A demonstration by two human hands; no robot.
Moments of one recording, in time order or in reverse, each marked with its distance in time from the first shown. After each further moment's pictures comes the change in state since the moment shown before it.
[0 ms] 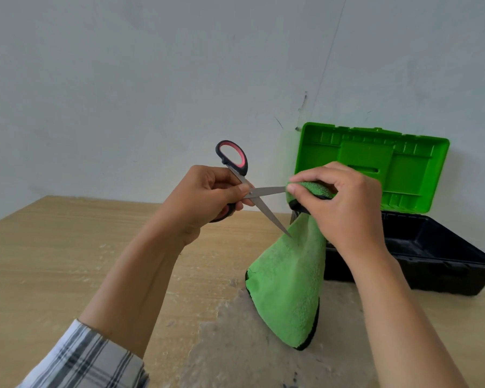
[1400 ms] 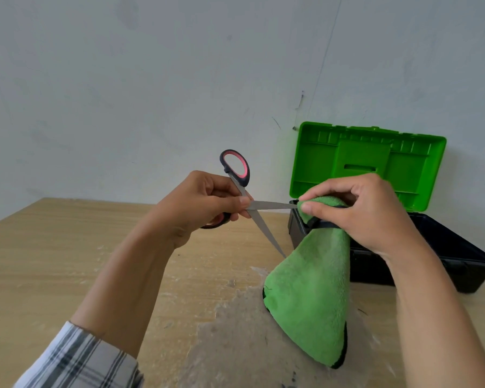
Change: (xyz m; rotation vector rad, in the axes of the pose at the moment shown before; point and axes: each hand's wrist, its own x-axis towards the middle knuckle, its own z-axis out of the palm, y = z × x) left_hand -0.003 0.002 -0.006 0.128 -0.152 -0.023; right_hand 0.002 0.015 -0.038 0.123 -0.368 0.211
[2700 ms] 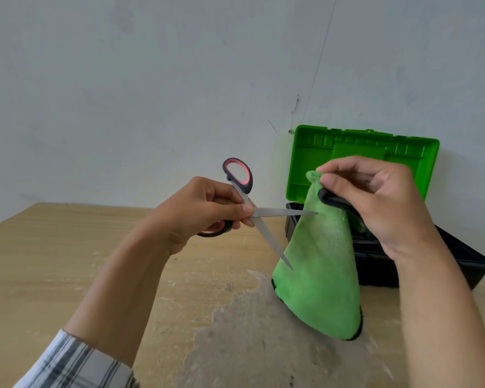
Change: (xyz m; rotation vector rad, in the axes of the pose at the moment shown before) left_hand -0.002 0.006 0.003 -0.020 -0.087 -0.022; right_hand 0.002 -0.012 -0.011 0.483 0.150 -0.033
